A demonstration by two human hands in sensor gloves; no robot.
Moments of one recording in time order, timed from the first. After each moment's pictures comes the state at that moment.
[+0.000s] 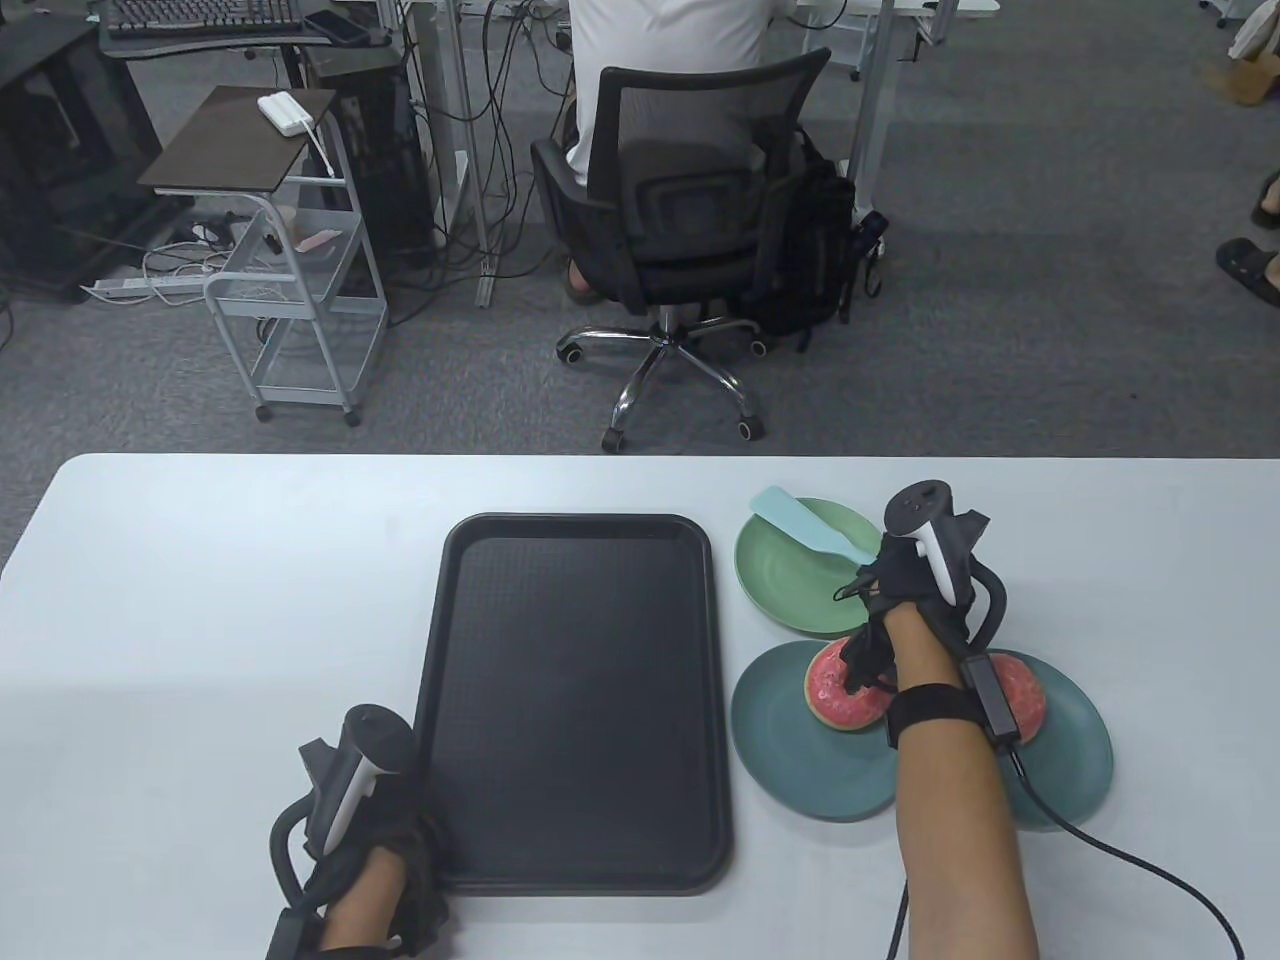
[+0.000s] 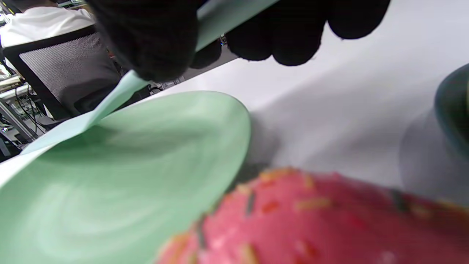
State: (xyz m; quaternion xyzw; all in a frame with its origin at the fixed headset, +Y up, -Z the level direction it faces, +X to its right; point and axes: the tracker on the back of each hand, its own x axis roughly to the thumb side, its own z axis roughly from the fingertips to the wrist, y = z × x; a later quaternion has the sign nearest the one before) left_hand -0.257 -0.769 -0.302 -0.21 0.24 0.16 0.94; right_hand 0.255 -0.707 -0.503 -0.28 0.07 0.94 0.17
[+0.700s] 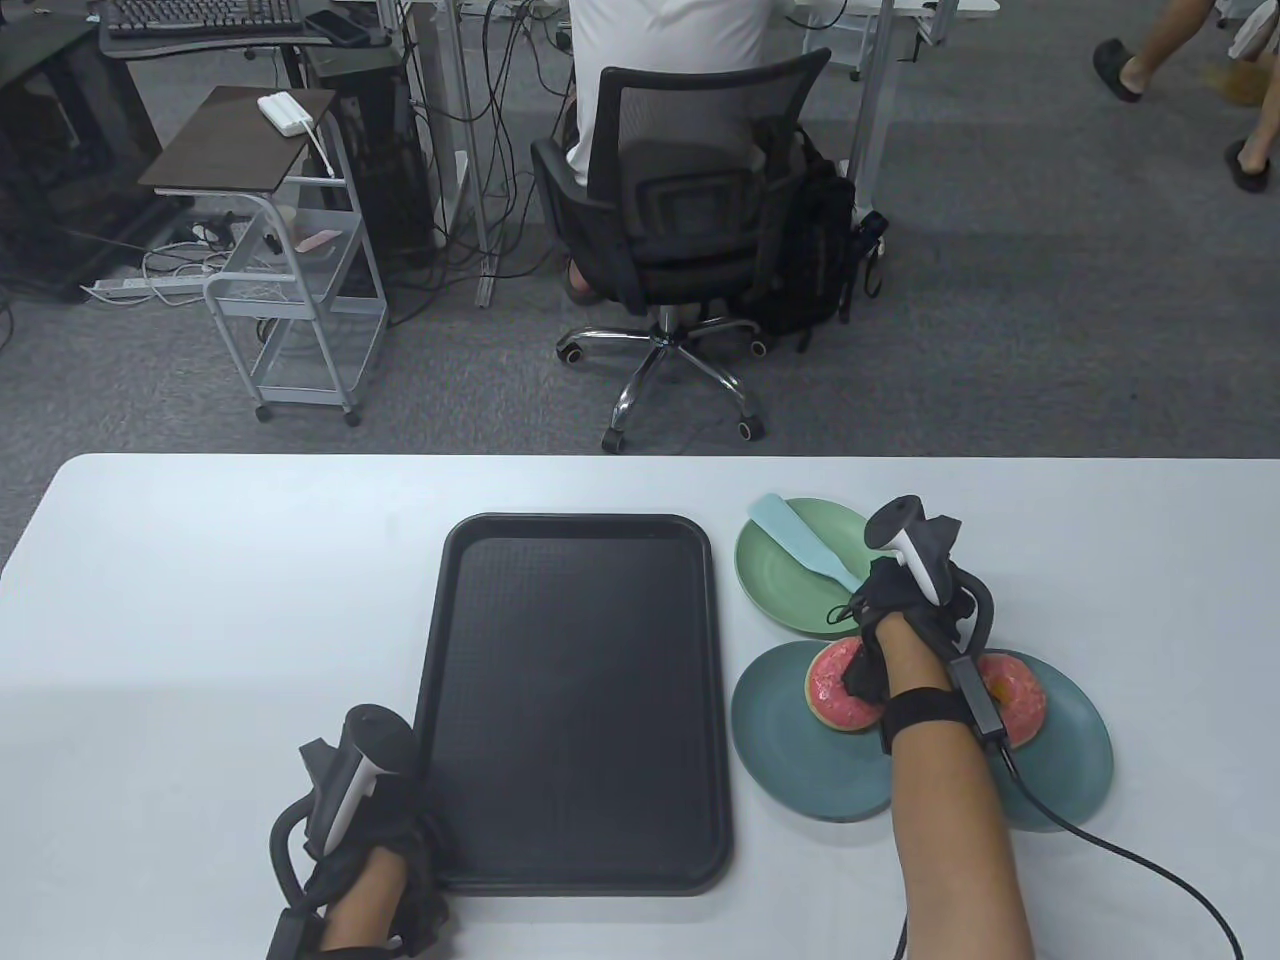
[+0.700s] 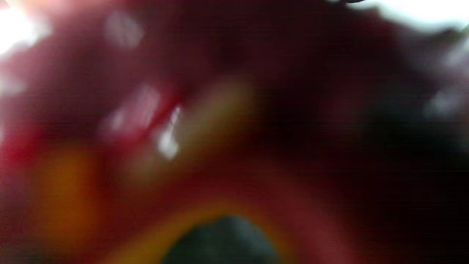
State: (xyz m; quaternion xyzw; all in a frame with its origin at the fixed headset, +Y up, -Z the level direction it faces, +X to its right) left_hand -0.257 -0.769 -0.302 -0.21 0.24 0.16 0.94; right_hand 0.251 -0.736 -0.510 -0.27 0.15 0.94 0.11
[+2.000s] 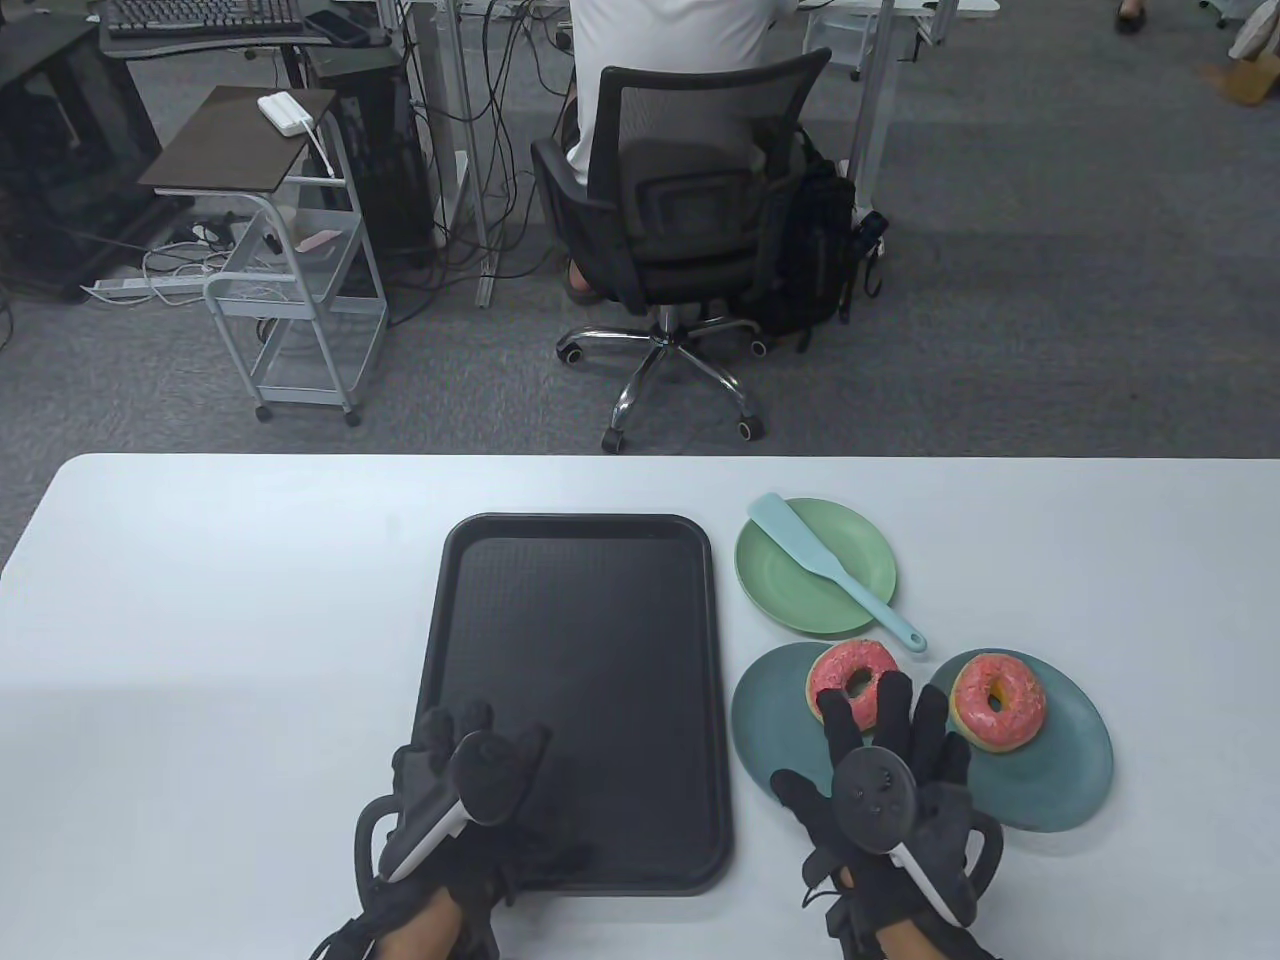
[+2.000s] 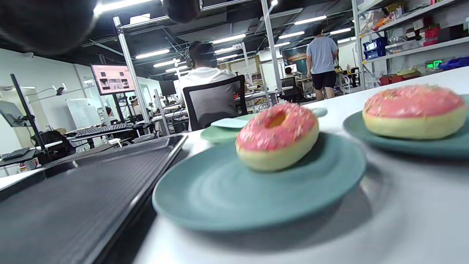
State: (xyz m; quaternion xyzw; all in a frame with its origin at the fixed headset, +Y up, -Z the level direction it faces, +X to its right) left_hand -0.169 -0.732 -0.278 -0.16 -0.01 0.12 0.98; right_hand 0.169 -0.700 -0.257 -0.05 -0.07 0.99 0.12
